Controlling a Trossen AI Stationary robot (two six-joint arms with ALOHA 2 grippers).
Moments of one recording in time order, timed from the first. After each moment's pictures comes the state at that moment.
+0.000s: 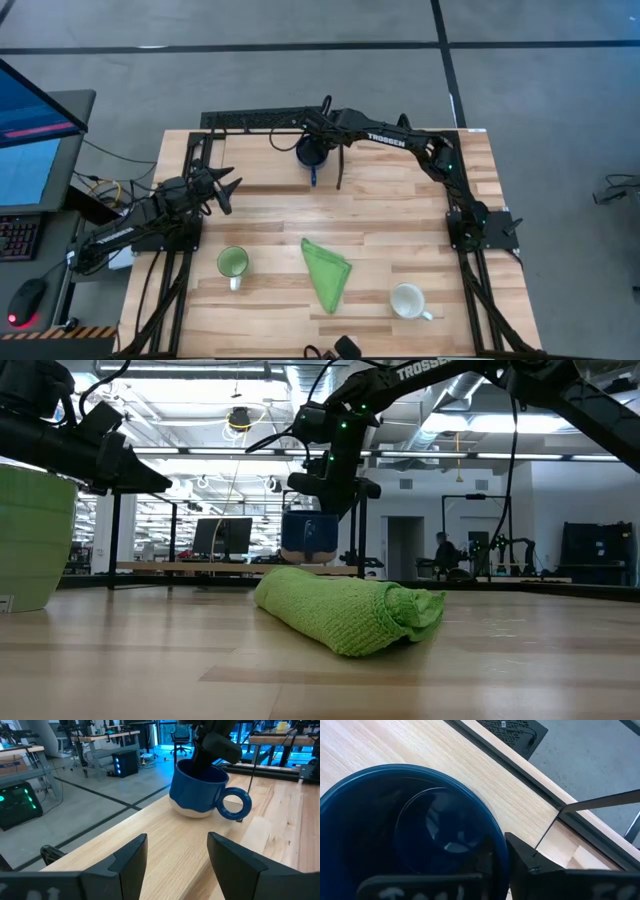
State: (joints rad) left arm 0.43 0.02 0.08 -0.21 -0.23 0.01; right arm -0.41 2.25 2.10 -1.01 0.29 0.36
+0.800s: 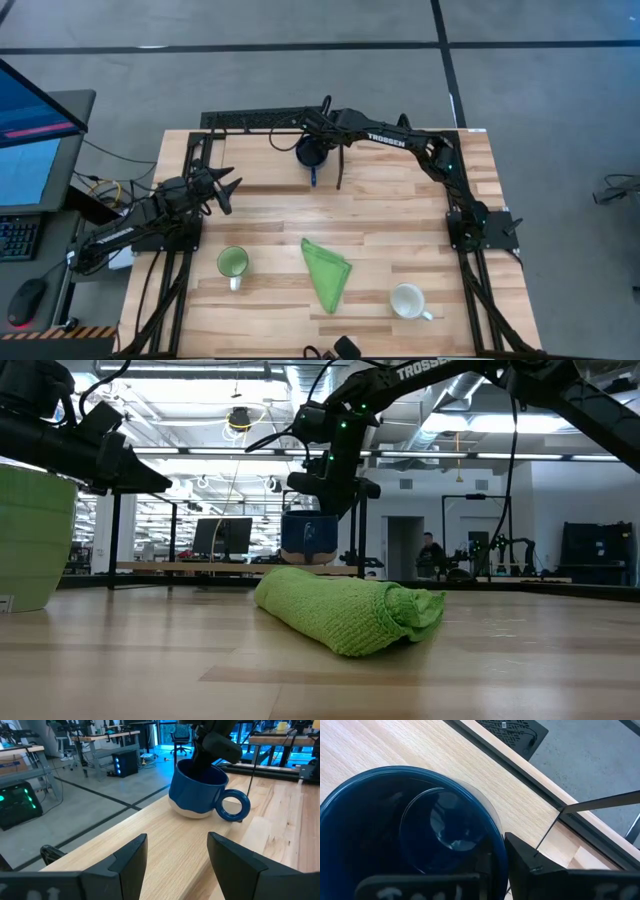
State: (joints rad) left arm 0.43 0.02 0.08 -0.21 -0.23 0.00; right arm -0.40 2.25 2.10 -1.01 0.29 0.36
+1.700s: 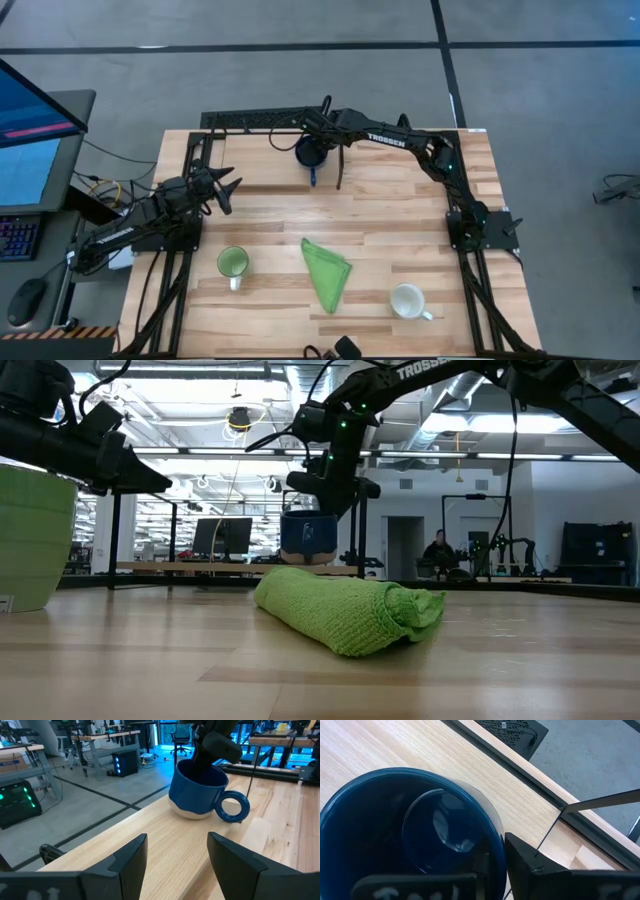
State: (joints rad) left arm 0.43 0.02 0.08 -0.21 -0.23 0.00; right arm -0.40 2.25 2.10 -1.01 0.28 0.38
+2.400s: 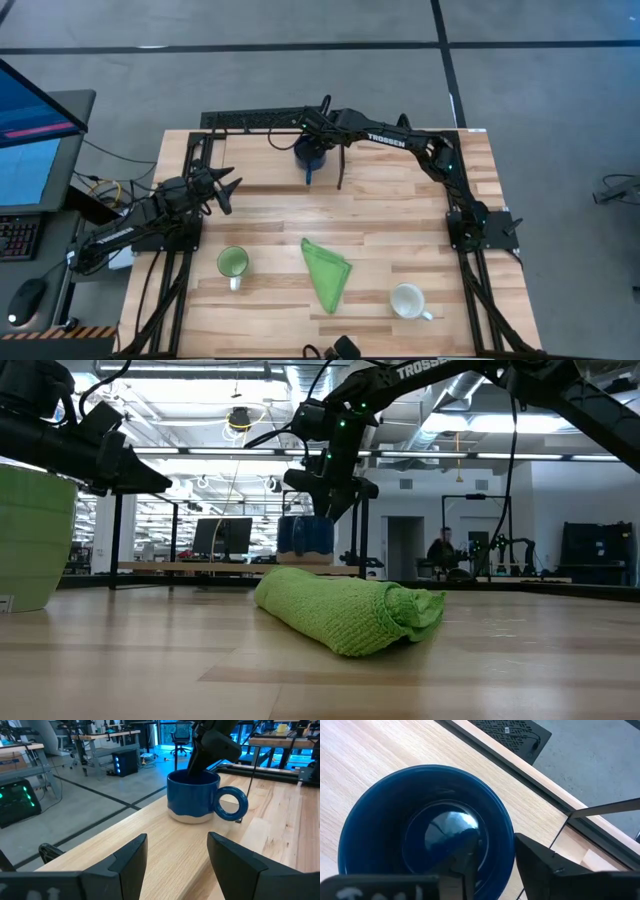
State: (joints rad) left arm 0.43 0.02 0.08 -0.21 -0.23 -0.01; right arm -0.40 2.25 2.11 -0.98 0.28 0.39
